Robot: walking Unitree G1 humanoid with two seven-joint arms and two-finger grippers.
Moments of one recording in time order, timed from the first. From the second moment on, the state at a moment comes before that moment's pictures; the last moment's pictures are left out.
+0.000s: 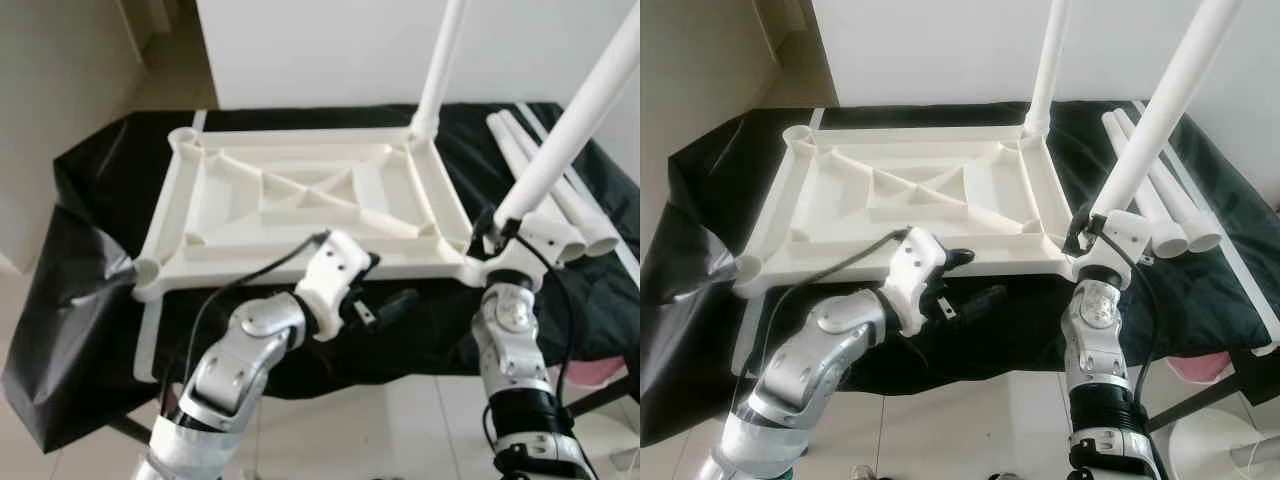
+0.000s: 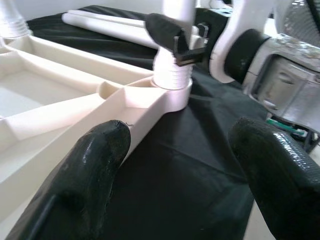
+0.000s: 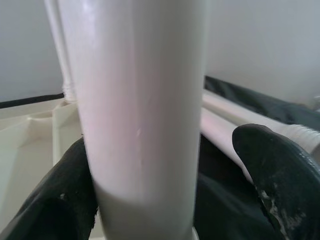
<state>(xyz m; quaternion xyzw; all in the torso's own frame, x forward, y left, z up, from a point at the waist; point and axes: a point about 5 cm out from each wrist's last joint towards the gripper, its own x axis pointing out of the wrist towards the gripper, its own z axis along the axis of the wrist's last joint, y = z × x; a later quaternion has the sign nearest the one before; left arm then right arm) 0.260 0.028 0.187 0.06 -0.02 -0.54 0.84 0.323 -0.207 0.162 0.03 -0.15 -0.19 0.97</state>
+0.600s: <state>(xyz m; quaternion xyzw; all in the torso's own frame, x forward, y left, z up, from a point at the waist) 0.256 0.002 0.178 0.12 -0.01 -0.55 0.82 0.334 -0.237 0.157 -0.02 -0.09 0.05 0.99</state>
